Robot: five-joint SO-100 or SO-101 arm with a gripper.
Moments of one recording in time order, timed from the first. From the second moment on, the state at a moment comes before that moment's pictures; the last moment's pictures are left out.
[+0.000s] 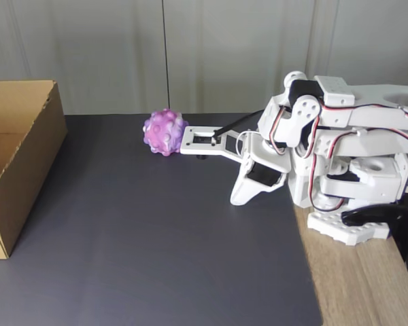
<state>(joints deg) 8.7 179.8 180.1 63.6 175.8</state>
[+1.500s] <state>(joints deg) 24.8 175.4 158.7 60.9 187.9</state>
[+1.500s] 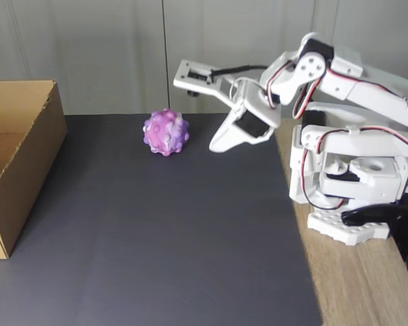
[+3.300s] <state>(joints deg) 40.9 105.2 122.3 32.9 187.9</state>
